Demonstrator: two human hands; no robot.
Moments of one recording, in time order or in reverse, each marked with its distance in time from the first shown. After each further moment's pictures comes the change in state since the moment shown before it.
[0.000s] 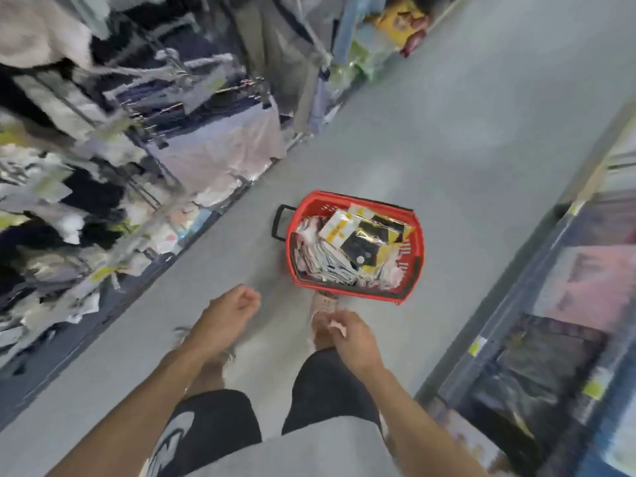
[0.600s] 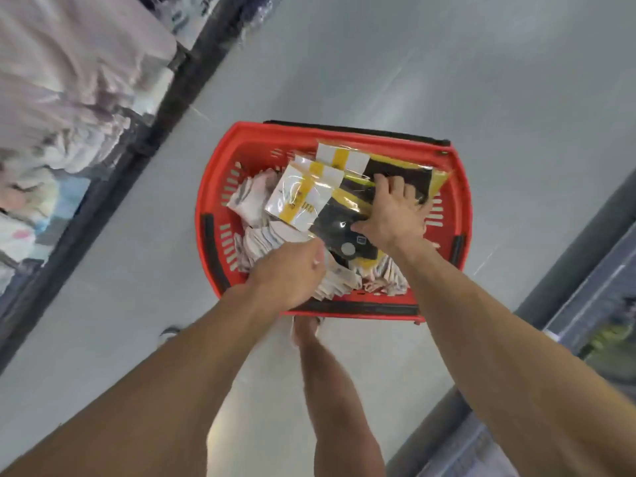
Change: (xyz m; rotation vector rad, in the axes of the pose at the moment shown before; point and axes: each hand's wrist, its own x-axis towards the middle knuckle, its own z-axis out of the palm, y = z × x) left_hand 0.326 0.071 0.246 0.580 -0.255 0.097; right_hand 0.392 0.157 -0.063 -0.540 0.174 0.035
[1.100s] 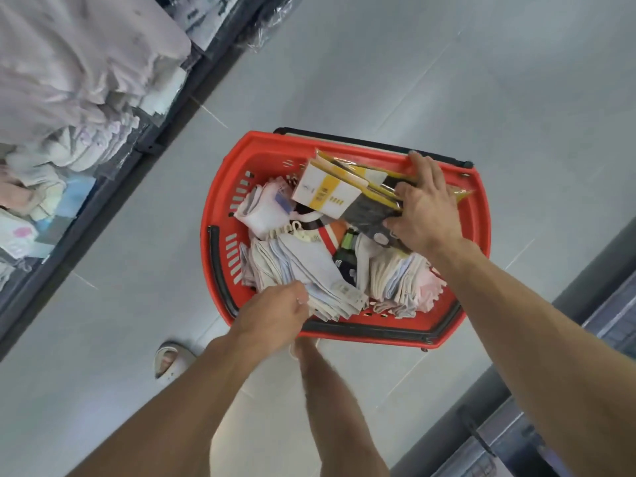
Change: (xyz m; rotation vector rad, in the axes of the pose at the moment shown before) left_hand -0.008 -0.032 0.020 -0.138 -0.061 -0.111; right_hand 0.039 0.021 -0.022 -0.077 0.091 -0.225
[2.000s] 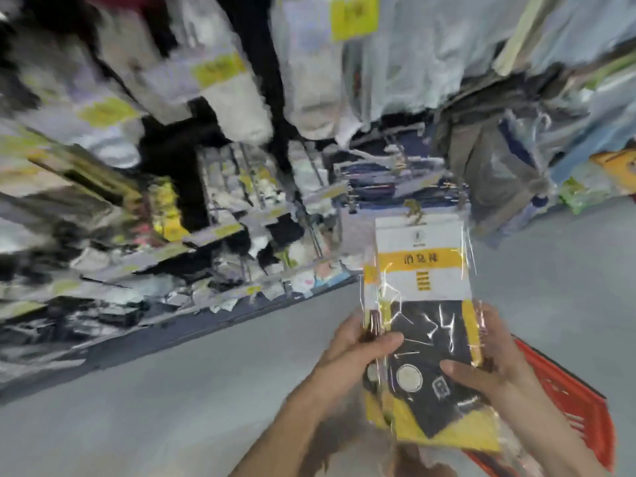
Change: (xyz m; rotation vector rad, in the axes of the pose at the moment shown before) left_hand -0.378 -0.131 -0.144 -1.414 0.474 0.284; right_hand -0.283 -0.334 -0.295 1.135 -0.355 -0.459
